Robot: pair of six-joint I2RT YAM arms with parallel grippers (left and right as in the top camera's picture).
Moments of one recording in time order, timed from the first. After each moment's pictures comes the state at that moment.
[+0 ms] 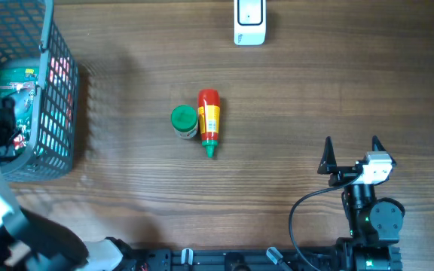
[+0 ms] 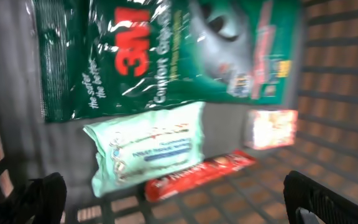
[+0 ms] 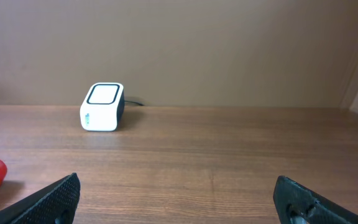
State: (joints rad) left arm 0.75 1.57 1.29 -0.81 0.14 -0.95; right arm -0.02 0.01 0.01 0.00 -0.03 -0.01
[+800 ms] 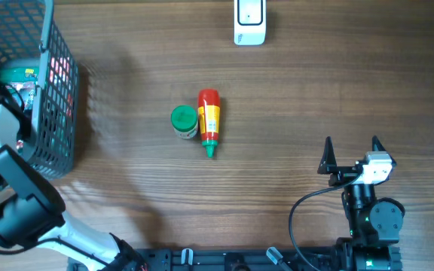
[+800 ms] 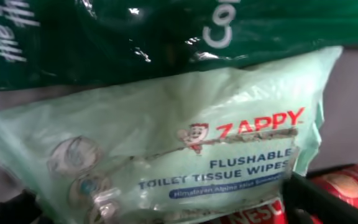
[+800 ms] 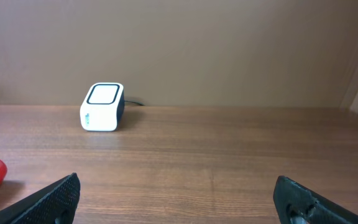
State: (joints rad) left arm 0.61 1.91 1.32 -0.83 0.14 -0.96; right arm -0.02 0.01 0.01 0.00 -0.03 -0.01
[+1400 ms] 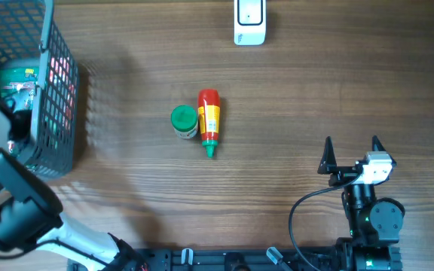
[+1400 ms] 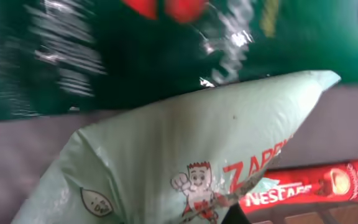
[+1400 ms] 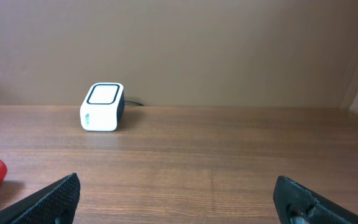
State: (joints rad) left arm 0.67 1.89 1.37 -0.91 0.12 -0.94; right arm -0.02 0.01 0.01 0.00 -0.03 -0.01
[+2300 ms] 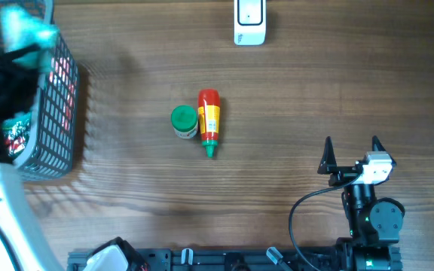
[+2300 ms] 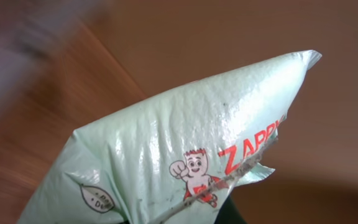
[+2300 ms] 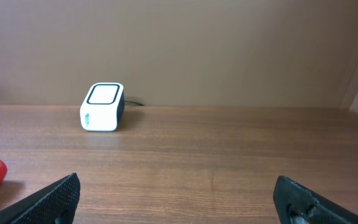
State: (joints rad) left arm 0.47 1.26 1.45 -0.73 0.74 -0.73; right arm -0.02 0.01 0.01 0.00 -0.03 -0.01
